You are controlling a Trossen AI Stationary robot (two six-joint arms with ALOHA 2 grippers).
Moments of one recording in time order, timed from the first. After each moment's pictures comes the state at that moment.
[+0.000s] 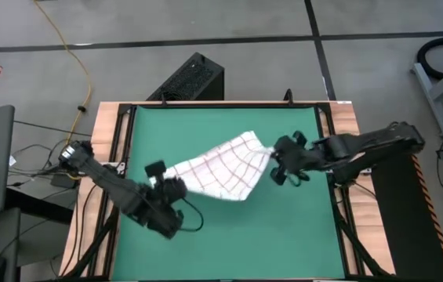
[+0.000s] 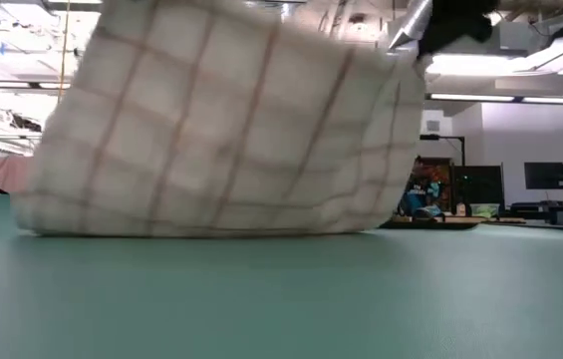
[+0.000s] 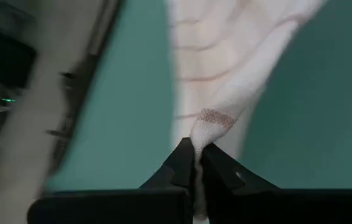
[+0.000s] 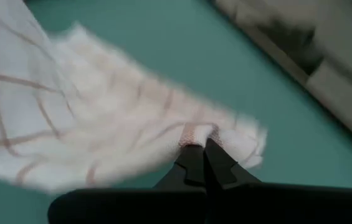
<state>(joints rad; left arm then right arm) -0.54 1.68 1.75 -1.57 -0.71 -0.83 0.25 1.12 1.16 -0.91 0.58 0.60</state>
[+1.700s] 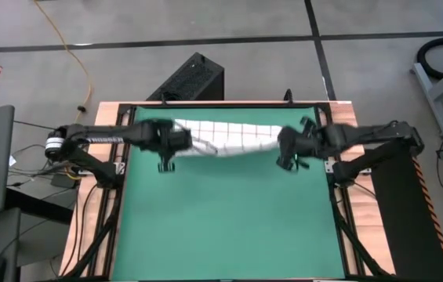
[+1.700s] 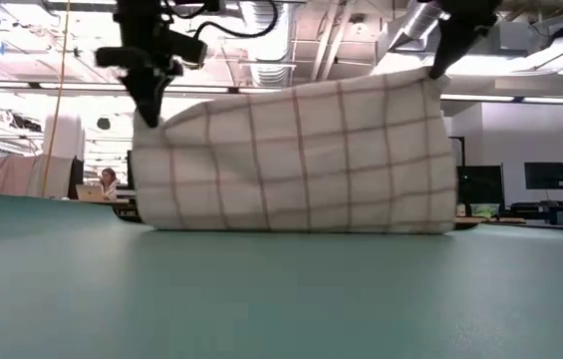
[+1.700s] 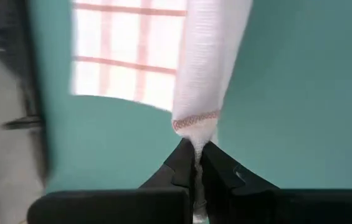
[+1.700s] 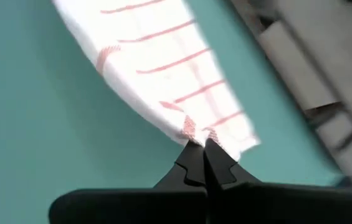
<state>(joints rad) 0.10 1.43 1.23 -1.17 -0.34 0.06 0.14 1.18 1.23 -1.20 0.58 0.53</state>
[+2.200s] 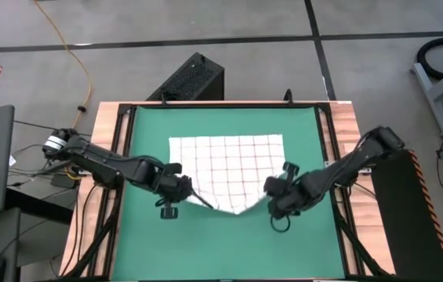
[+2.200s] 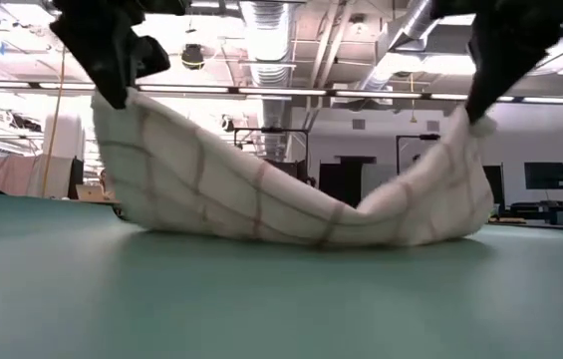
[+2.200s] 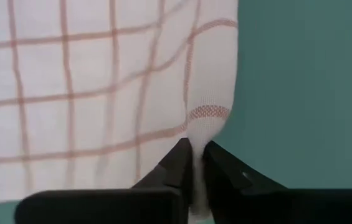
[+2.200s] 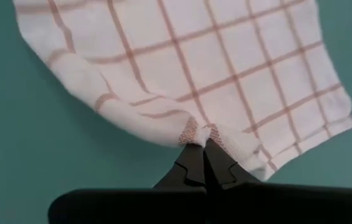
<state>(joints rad) -0.30 1.43 1.14 -0.87 -0.10 -0.30 0.50 1.48 1.13 -1.06 0.51 0.76</state>
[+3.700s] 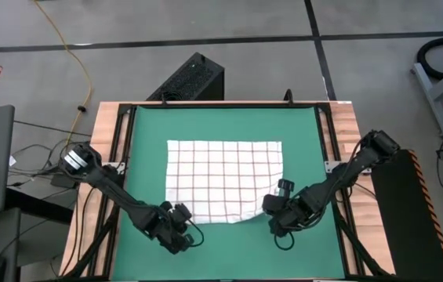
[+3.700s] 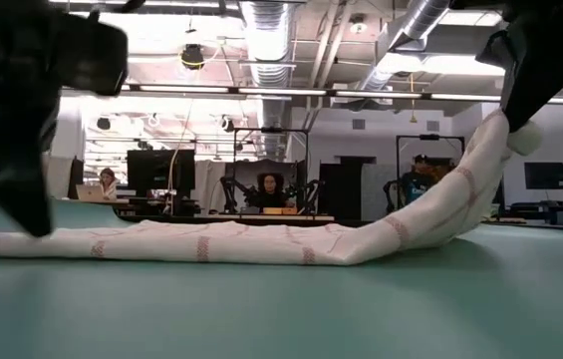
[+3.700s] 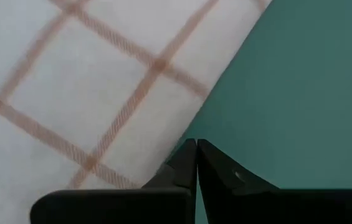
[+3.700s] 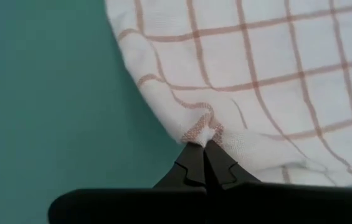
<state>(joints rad) -0.66 1.75 0.99 -0.45 -0.33 -1.29 0.61 1.53 1.13 -0.90 0.38 0.77</state>
